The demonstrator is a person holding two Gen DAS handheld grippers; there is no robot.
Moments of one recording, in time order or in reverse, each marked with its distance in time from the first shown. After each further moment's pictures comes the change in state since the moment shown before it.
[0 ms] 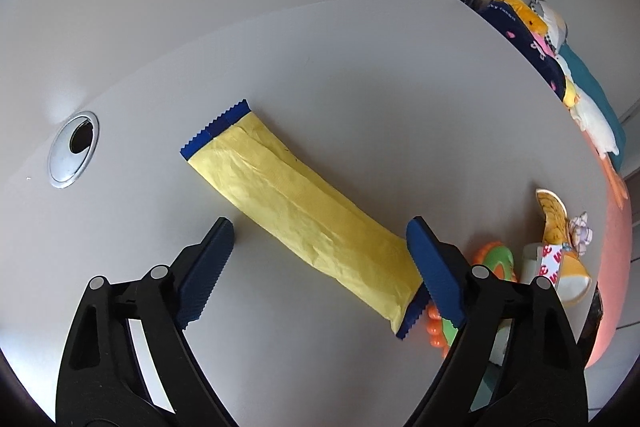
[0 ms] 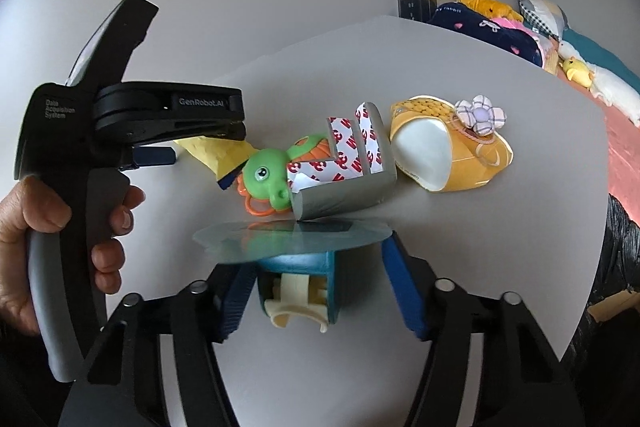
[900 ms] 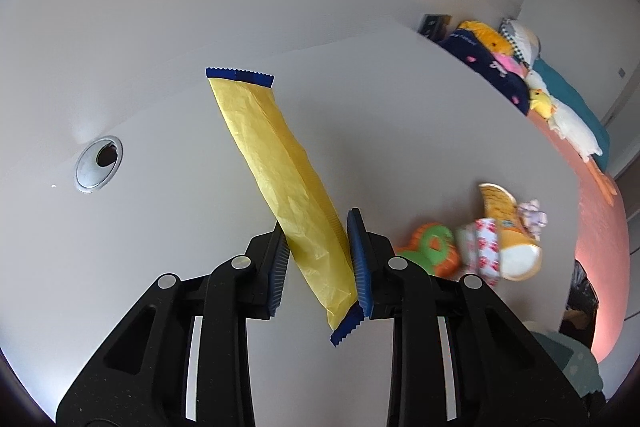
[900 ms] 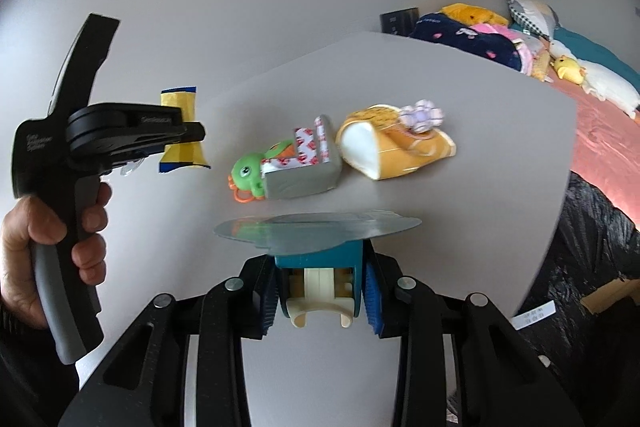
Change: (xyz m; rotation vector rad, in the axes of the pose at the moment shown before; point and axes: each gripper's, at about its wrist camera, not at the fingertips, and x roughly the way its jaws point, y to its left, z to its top) left arm -0.061 -0.015 -0.031 0.060 -0.168 -0.052; right arm -0.055 -0.033 -0.017 0.034 -0.064 0.024
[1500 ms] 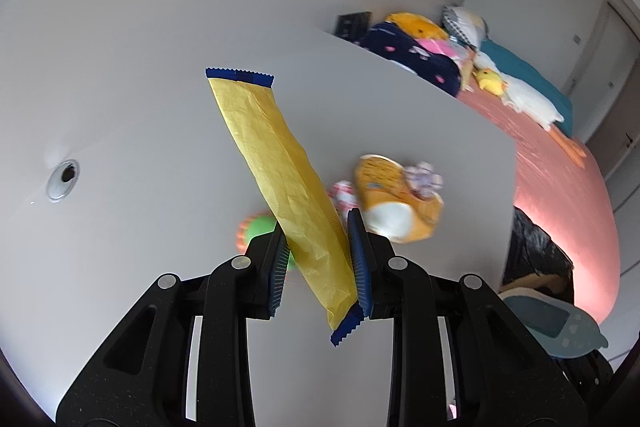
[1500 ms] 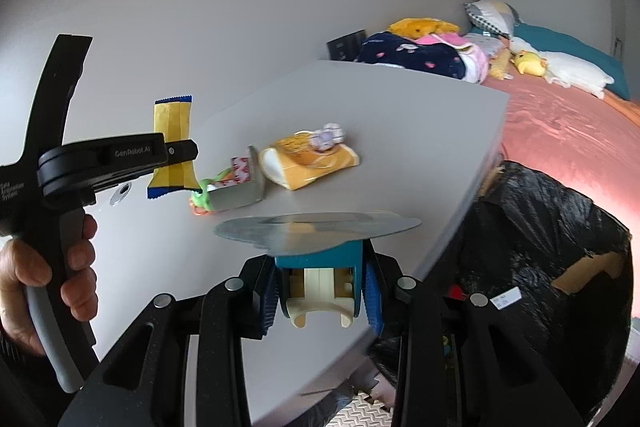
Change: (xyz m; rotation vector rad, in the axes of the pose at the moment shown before) left arm -0.040 -0.091 -0.029 0.145 -0.040 -0.112; right arm -0.065 -0.066 -0.013 0.099 -0.091 -0.060
